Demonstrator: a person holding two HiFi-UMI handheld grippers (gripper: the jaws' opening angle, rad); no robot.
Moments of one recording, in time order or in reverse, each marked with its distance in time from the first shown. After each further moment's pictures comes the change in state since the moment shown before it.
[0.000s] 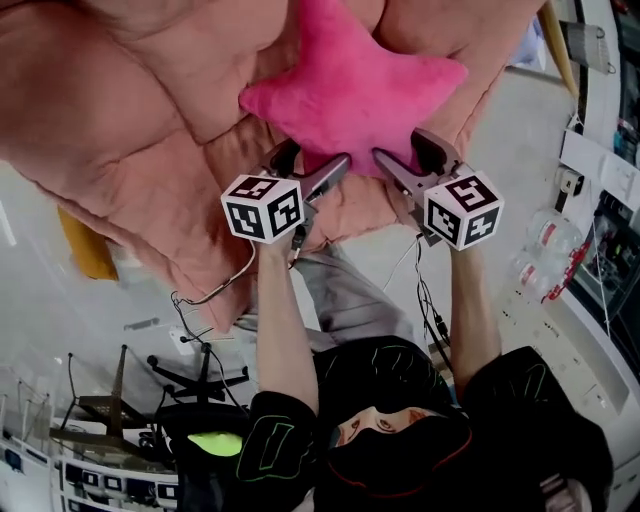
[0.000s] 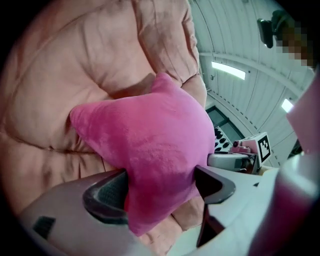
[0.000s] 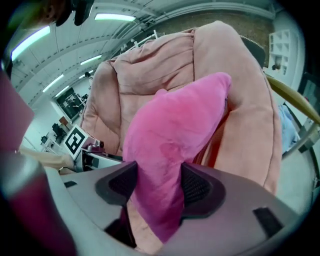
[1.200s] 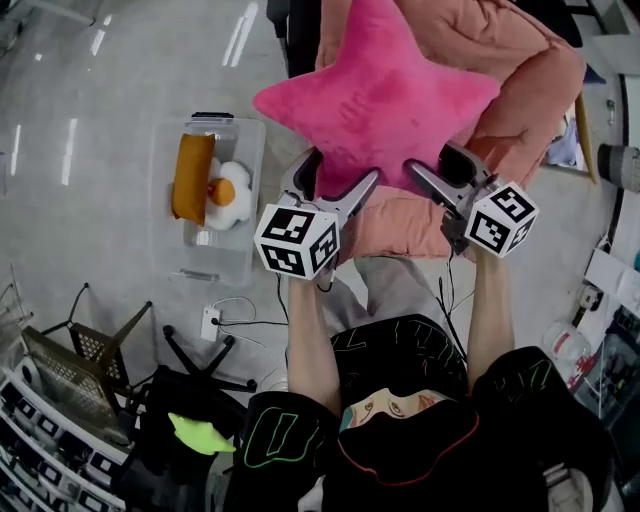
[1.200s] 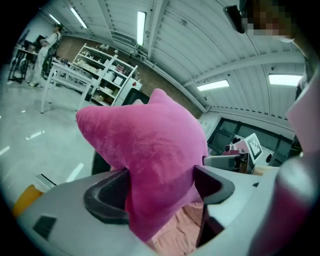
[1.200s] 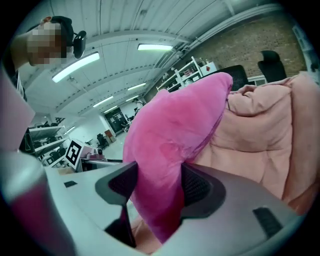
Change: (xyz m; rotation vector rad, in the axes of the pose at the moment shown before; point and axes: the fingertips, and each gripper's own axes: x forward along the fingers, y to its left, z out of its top) left arm -0.370 -0.095 0.107 0.302 -0.472 0.340; right arm -0.074 0.307 0.167 -0.189 -0.318 0.447
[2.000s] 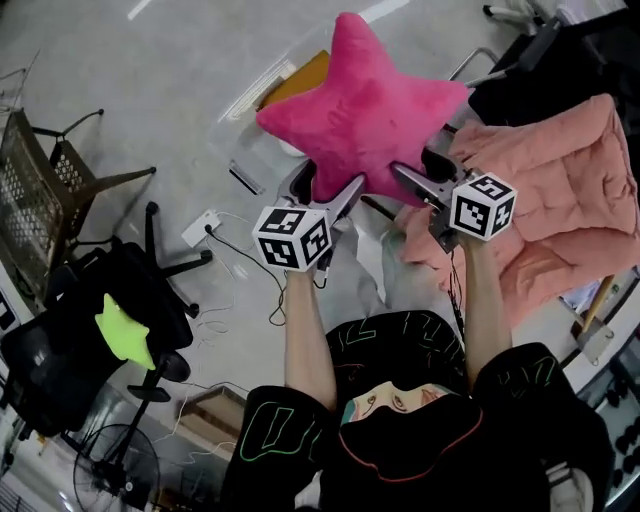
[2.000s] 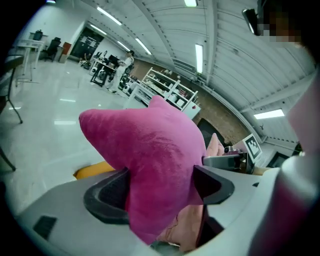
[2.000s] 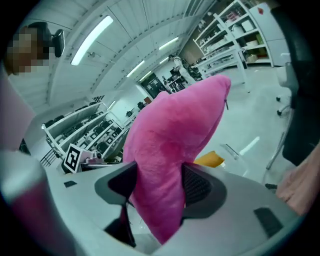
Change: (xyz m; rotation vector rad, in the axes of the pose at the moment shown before) left arm -0.311 0.222 -0.102 -0.414 -0.215 0.533; right arm 0.265 0.277 -0.120 -0.077 0.473 0.498
